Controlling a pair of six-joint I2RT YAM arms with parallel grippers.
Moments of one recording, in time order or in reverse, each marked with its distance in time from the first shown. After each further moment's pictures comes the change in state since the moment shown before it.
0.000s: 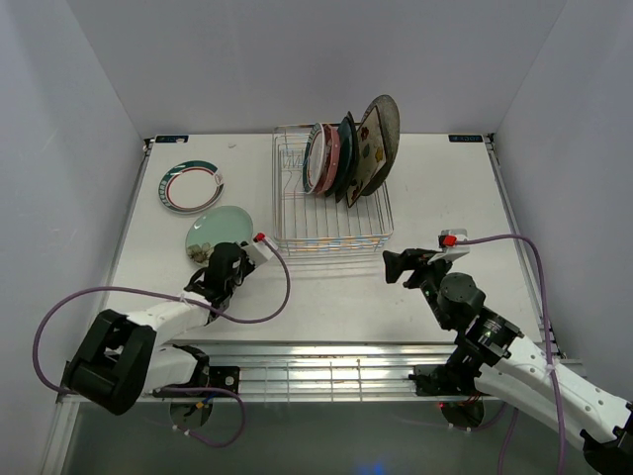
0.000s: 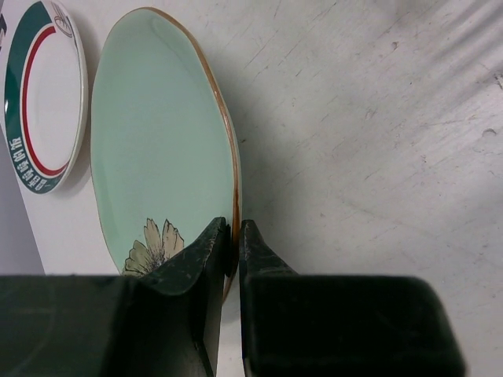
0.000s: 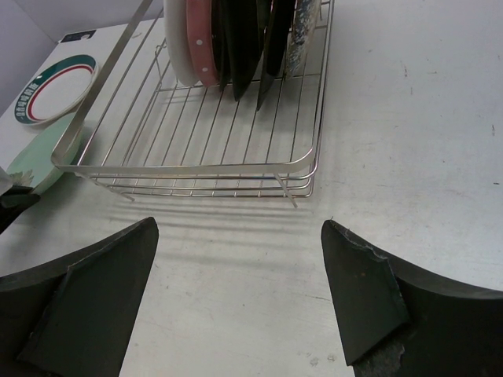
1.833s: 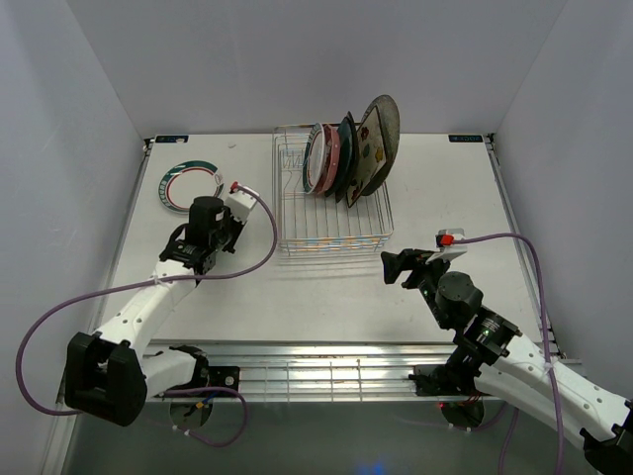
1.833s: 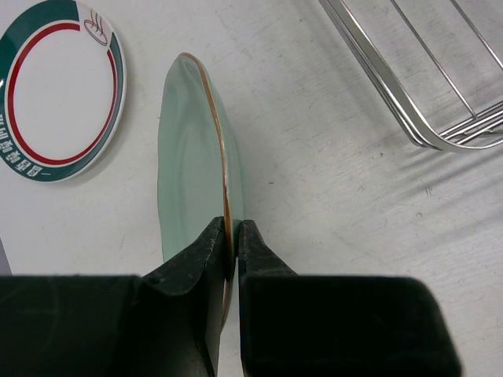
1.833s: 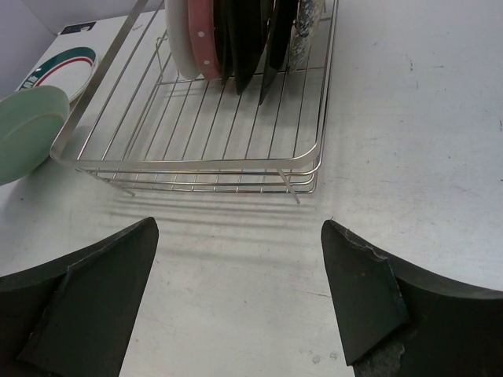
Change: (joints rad) left arm 0.134 -0.080 0.444 -0.565 0.182 -0.289; right arm 0.000 0.023 0.000 0.002 -0.012 0.006
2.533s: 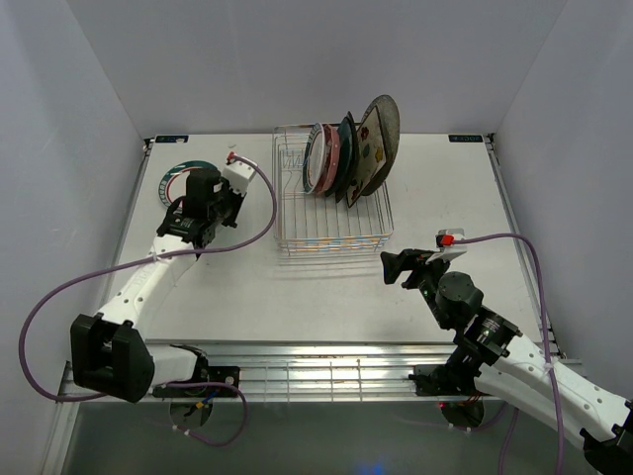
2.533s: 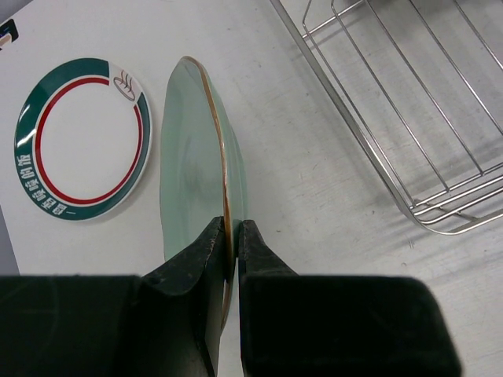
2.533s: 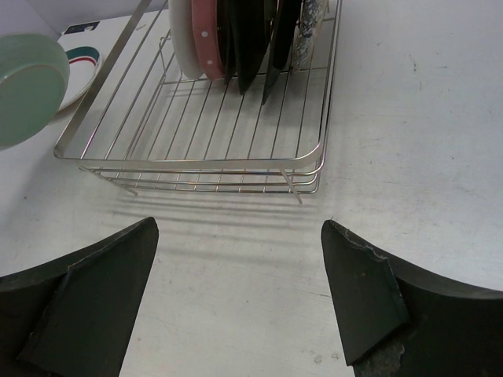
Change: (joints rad) left arm 0.031 0.111 0.230 -0.076 0.047 -0.042; right arm 0.000 -0.006 0.000 0.001 -0.006 0.000
